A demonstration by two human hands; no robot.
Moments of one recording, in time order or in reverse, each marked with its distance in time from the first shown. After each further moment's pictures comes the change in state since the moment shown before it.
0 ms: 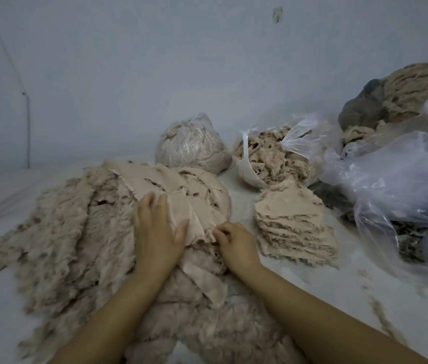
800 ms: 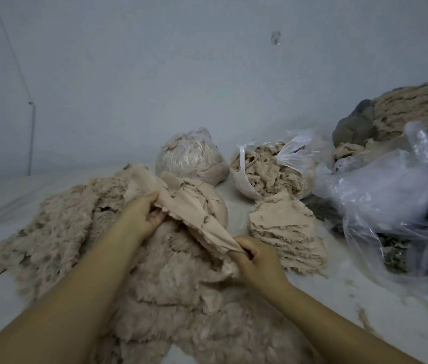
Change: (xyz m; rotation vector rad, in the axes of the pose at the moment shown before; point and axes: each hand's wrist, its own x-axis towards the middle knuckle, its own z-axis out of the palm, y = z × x) left_hand 0.075 0.012 -0.030 -1.381 -0.148 -1.066; right_hand -0.039 0.002 -0.053 0.074 0.061 -0.324
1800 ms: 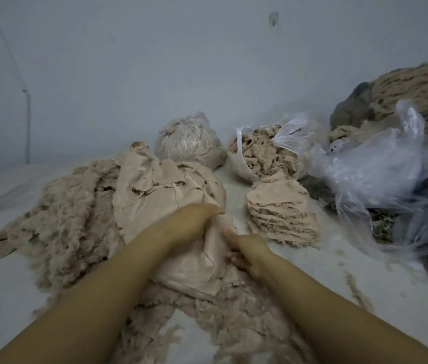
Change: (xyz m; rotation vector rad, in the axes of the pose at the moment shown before) left_hand -0.034 -0.068 -0.005 1.713 -0.691 0.703; right_hand -0.005 -0.002 0.020 0.656 -0.030 1.056
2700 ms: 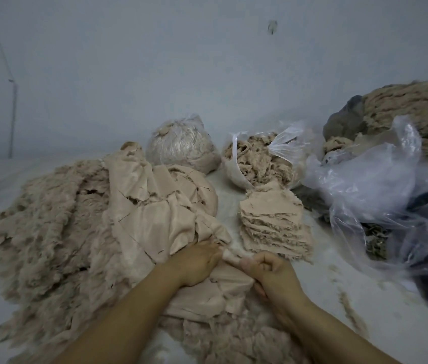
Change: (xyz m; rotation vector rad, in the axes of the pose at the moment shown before) left_hand 0.012 -0.012 0.076 0.086 -0.206 0.053; right_hand -0.033 0.018 -0.048 0.029 -0.009 -0.344
